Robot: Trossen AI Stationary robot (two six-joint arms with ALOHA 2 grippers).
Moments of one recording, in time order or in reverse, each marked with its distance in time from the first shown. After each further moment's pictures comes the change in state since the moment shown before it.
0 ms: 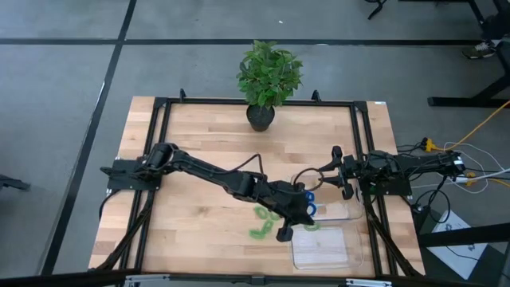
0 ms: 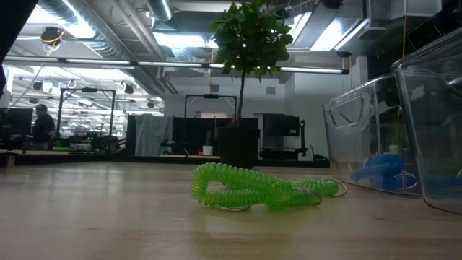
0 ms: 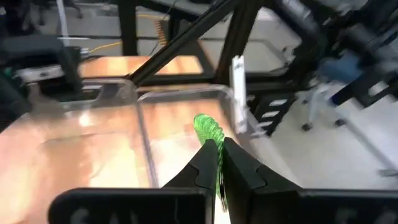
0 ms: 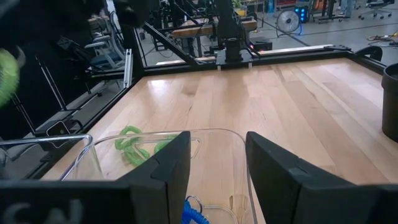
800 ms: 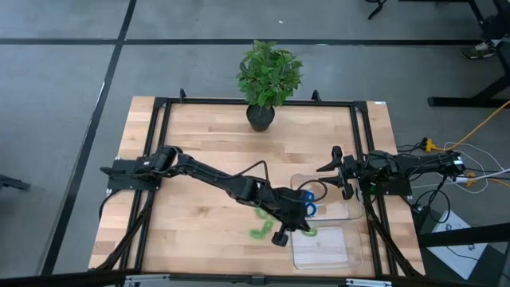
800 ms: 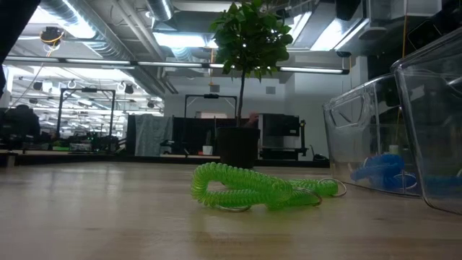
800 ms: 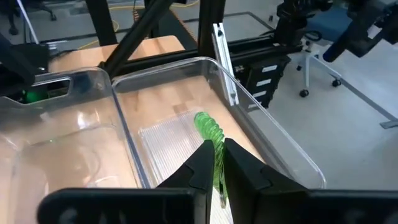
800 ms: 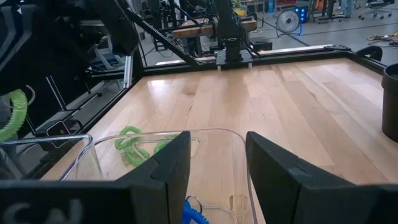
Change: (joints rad) left arm -0.014 0.045 -0.002 -0.019 0.060 0.162; right arm 0.000 0.000 0.000 0.000 0.000 0.000
